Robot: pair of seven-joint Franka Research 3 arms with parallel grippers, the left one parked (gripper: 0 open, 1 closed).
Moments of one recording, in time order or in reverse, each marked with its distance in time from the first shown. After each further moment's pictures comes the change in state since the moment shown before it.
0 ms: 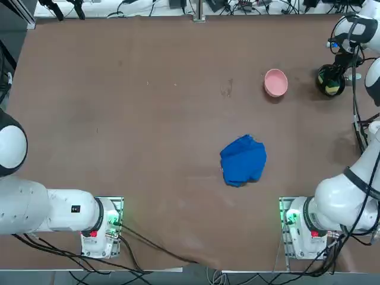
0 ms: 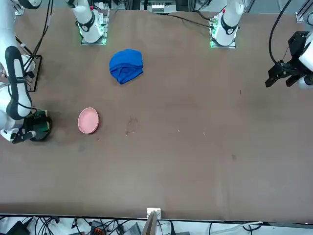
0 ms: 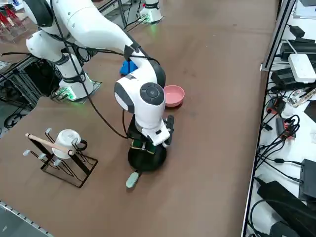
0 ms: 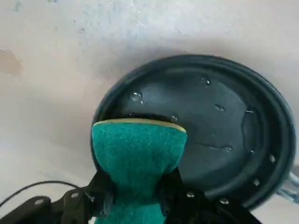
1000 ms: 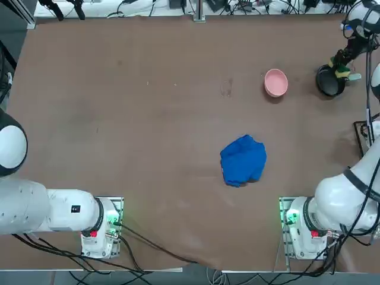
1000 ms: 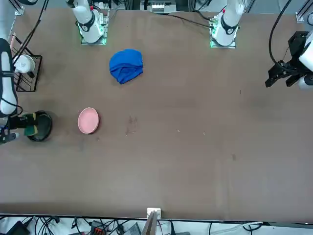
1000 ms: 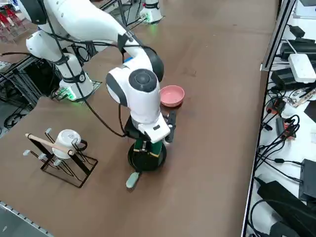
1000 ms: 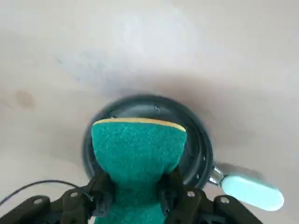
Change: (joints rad) arm -0.024 -0.050 0.002 0.087 0.048 0.012 -0.011
